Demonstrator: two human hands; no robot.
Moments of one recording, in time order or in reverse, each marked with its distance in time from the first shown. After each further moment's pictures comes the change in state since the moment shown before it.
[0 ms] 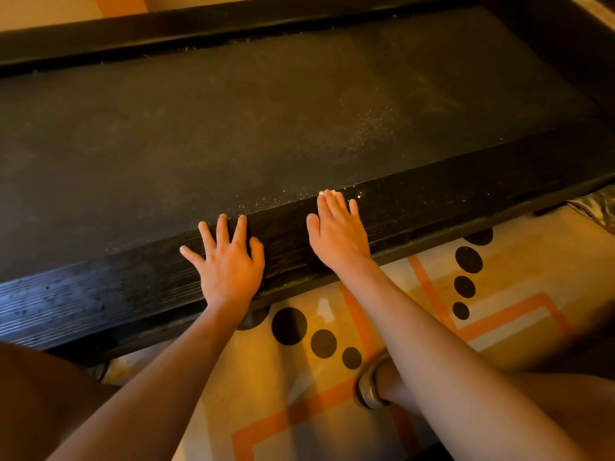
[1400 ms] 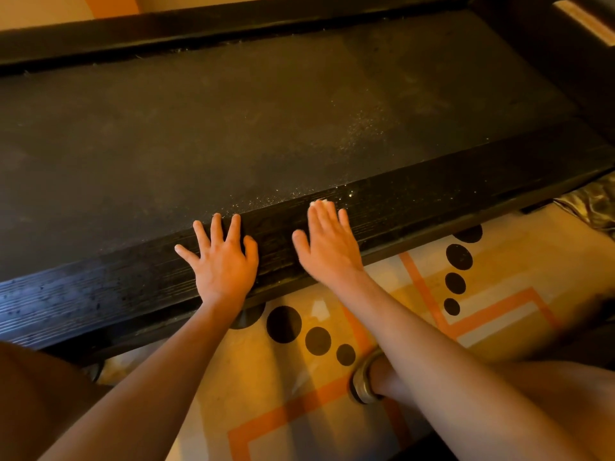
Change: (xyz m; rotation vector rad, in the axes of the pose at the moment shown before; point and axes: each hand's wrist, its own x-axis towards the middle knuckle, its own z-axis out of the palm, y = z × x) left_hand 0.000 0.001 -0.002 -0.010 0.009 -0.001; right_hand -0.028 -0.001 0.002 -0.018 -0.034 -0.059
